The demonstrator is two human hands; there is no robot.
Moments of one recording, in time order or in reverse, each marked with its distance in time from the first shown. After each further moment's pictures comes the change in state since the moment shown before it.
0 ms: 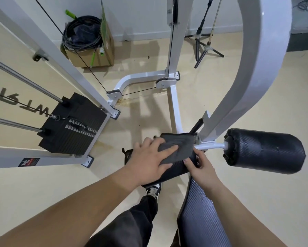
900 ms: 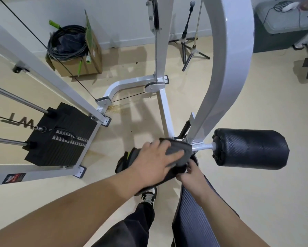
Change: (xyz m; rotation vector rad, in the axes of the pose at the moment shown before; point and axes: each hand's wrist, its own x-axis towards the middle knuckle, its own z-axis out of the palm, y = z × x) left_hand 0.042 0.035 -0.001 0.108 0.010 0.183; right_hand 0.005 0.019 -0.008 -0.052 -0.022 0.078
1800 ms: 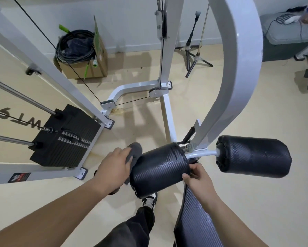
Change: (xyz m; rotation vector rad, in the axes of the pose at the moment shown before) left_hand -0.083 -0.080 0.007 -0.358 0.070 -0.570; right_hand -0.014 -0.006 0.000 0.019 0.103 -0.016
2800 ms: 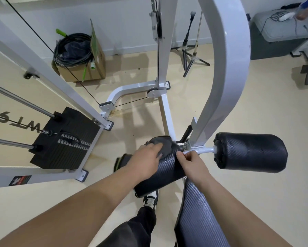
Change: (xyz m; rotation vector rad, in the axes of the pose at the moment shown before) left_hand 0.034 0.082 0.025 -0.040 -0.154 0.197; right_hand 0.021 -0.035 0.002 -0.239 -0.030 -0.017
